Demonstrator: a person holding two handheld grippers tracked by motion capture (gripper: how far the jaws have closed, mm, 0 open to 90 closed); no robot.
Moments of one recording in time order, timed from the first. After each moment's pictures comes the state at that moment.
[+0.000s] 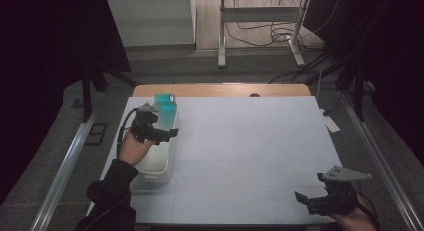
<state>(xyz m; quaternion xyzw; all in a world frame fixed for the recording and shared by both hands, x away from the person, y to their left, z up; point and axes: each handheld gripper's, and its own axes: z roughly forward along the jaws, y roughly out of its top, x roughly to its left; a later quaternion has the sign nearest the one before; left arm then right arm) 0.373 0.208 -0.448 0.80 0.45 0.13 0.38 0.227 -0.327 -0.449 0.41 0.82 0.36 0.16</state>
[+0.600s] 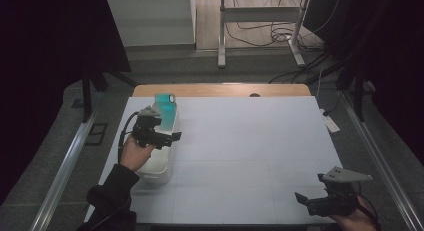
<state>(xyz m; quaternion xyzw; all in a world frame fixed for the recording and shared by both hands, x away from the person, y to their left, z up) 0.357 0.201 -0.444 0.80 0.43 0.12 0.40 0.225 -0.326 -0.448 0.41 0.82 0.36 0.16</state>
